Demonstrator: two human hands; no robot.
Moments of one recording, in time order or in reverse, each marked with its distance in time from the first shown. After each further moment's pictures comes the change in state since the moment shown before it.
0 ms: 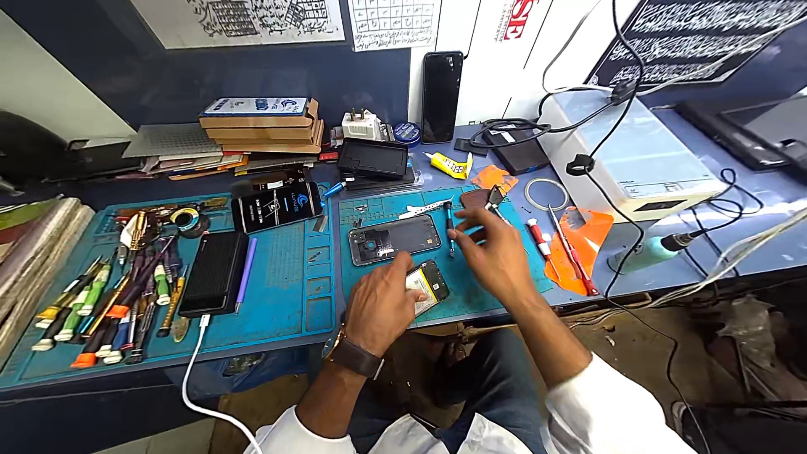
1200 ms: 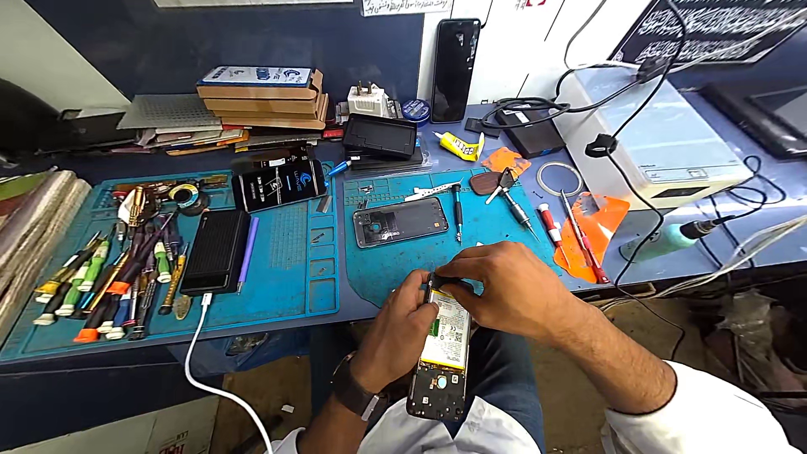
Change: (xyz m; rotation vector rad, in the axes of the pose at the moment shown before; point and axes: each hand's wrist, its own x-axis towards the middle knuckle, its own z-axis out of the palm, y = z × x) left_hand -0.047 0.000 0.019 -1.091 -0.253 -0.067; right_hand -0.043 -0.042 -0.031 -0.315 -0.393 -0.545
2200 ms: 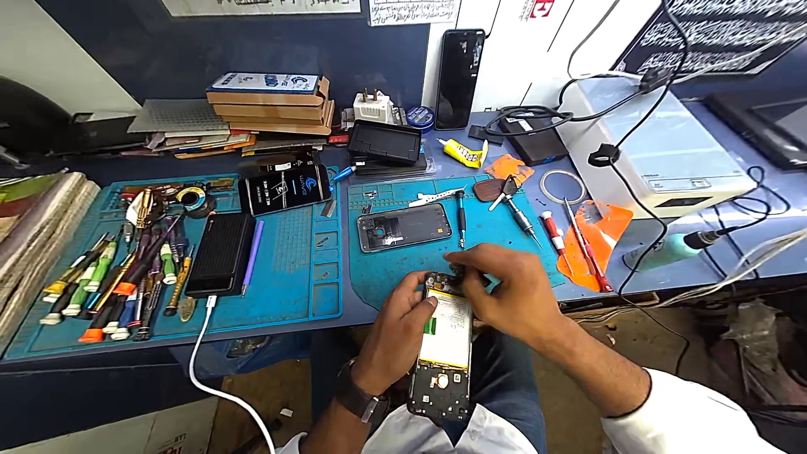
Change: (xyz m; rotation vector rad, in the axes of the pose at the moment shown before) left_hand 0.002 -0.003 -0.001 -0.155 0.050 0.053; right_hand -0.006 0.009 0.028 0.192 0.395 0.077
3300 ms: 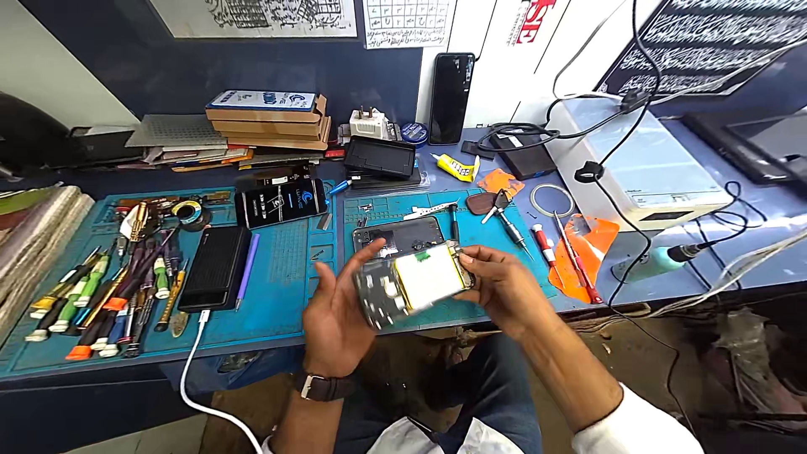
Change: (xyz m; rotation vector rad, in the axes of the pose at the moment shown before) left_hand 0.013 0.003 -0.054 -0.644 -0.130 0.255; right_hand 0.016 0.001 0.000 1.204 0.056 1.021
